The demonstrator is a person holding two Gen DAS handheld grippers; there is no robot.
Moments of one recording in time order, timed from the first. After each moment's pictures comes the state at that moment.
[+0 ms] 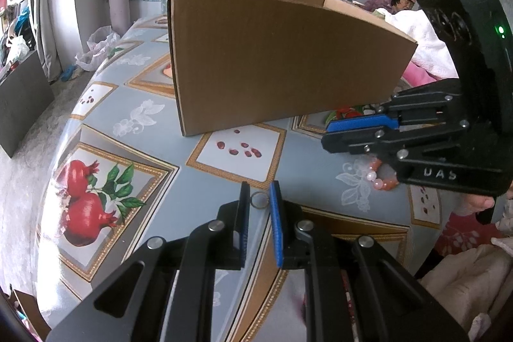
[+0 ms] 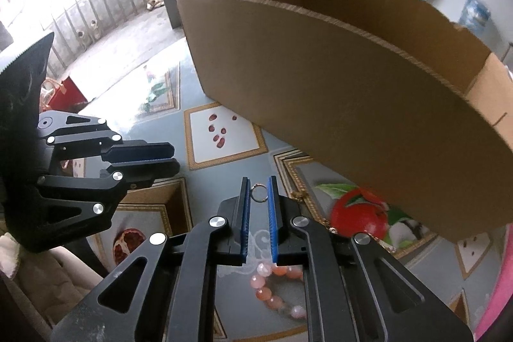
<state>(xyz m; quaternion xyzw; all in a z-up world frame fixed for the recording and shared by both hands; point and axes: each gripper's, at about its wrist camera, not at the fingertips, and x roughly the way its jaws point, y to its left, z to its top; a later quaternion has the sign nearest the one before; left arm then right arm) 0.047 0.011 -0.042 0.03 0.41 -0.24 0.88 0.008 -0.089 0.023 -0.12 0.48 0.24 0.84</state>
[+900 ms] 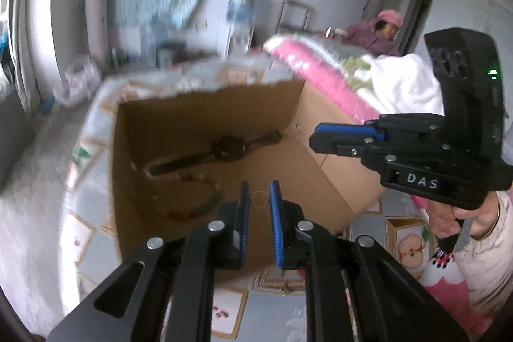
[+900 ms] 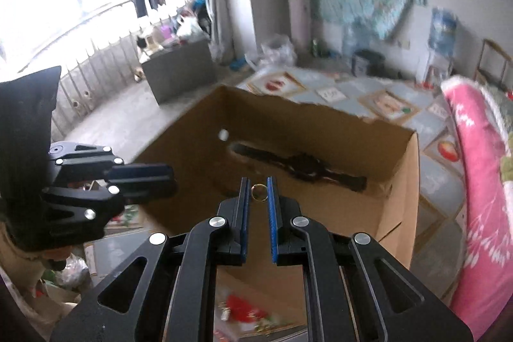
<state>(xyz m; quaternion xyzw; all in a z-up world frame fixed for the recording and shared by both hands) 0.169 -0.054 0.066 0.00 0.40 -0.28 0.87 0.110 -0.177 0.100 -0.03 0.41 0.23 0.88</state>
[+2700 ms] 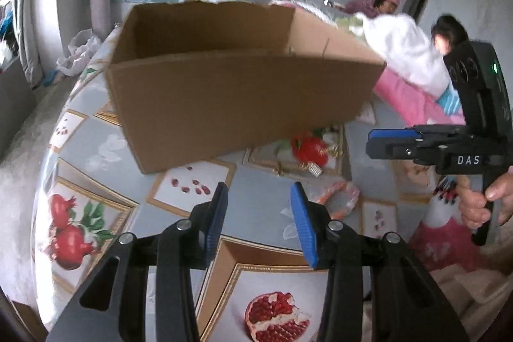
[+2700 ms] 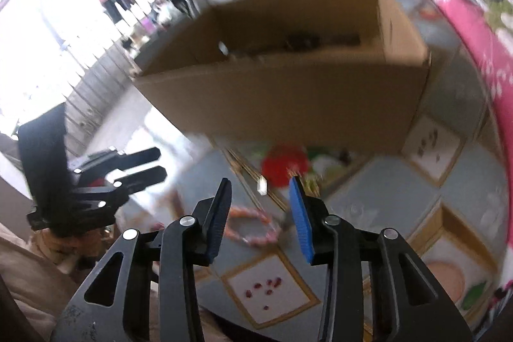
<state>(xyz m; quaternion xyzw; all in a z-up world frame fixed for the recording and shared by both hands) 0.052 -0.031 -0.014 0.03 0.42 -0.27 0.86 -0.001 -0.202 0.020 0.07 0.50 0.18 0.84</state>
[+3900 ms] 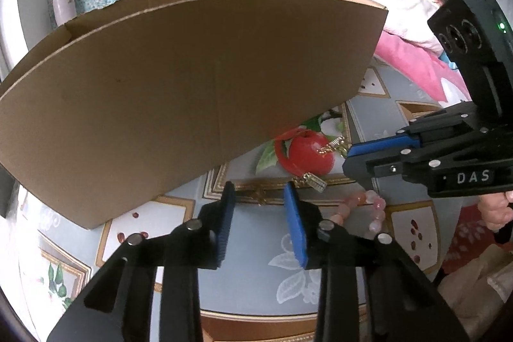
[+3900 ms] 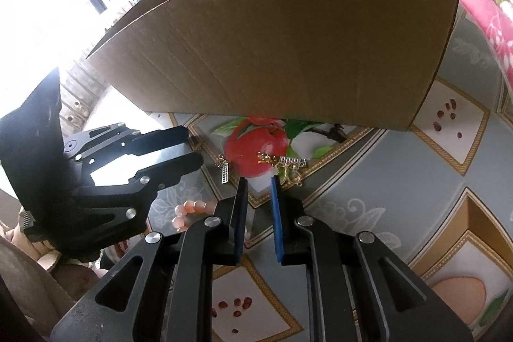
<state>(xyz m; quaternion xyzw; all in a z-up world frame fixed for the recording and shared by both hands) 0.087 -0.091 -0.047 0.12 0.41 -0.31 0.85 0.010 -0.214 -0.016 0.08 0.52 0.18 0.83</state>
